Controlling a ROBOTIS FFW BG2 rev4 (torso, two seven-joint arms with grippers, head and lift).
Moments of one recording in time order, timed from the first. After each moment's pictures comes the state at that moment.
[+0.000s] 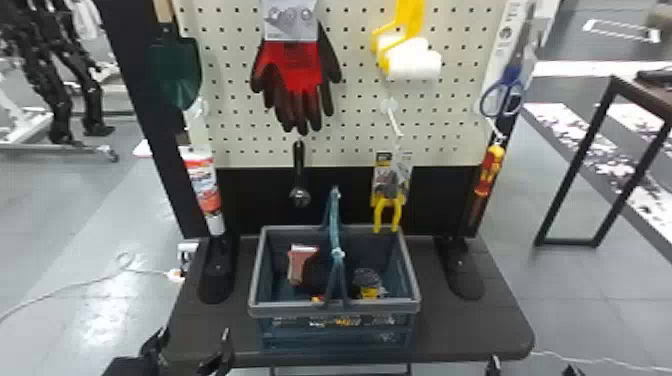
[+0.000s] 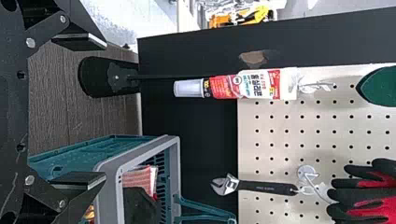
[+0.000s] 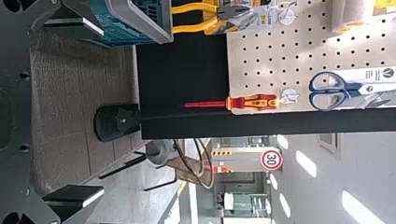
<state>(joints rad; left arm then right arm) 0.42 0.15 -0.07 -1.79 0.10 -0.10 0.10 0.49 0.00 -0.04 -1.73 -0.08 -0.30 0.01</state>
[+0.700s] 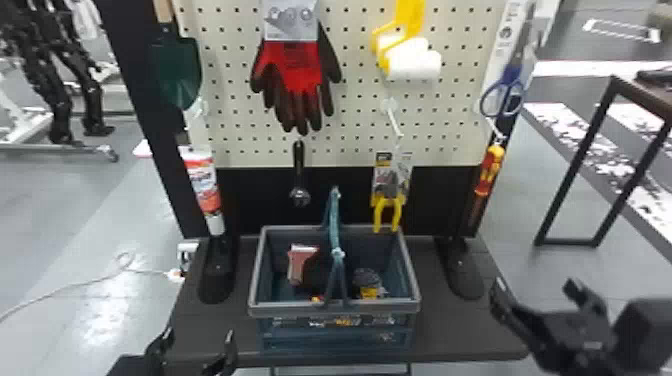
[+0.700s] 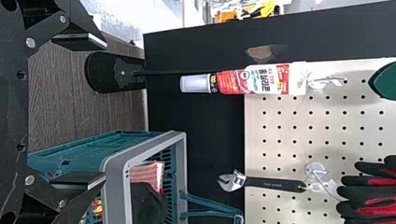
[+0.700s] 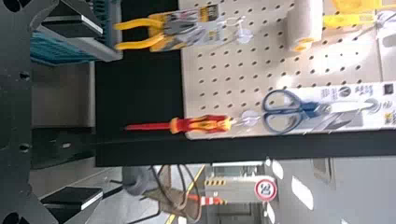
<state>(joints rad) 0.41 0.16 -0.09 -1.79 0.11 -0.08 0.10 0.35 -0.01 -0.12 -2.02 -0.11 0.12 0.21</state>
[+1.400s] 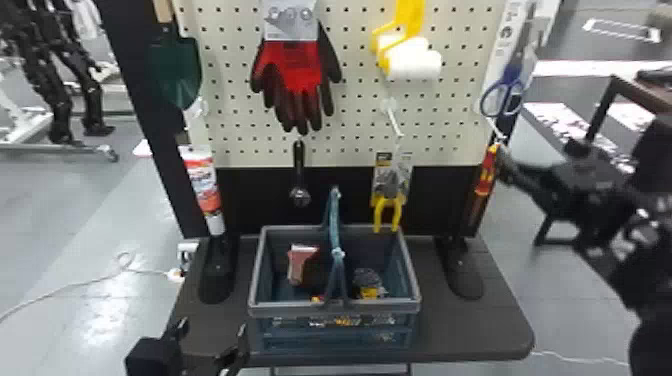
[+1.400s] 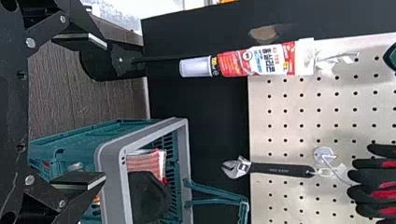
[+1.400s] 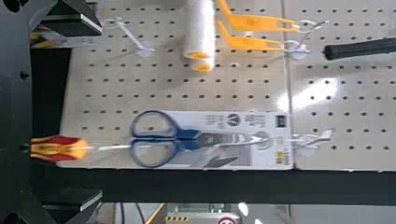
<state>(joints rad) 0.36 0.20 -0.13 -1.79 0.11 -0.01 0.10 -0.08 -0.04 -0.16 -2.11 -0.08 0.48 0.36</state>
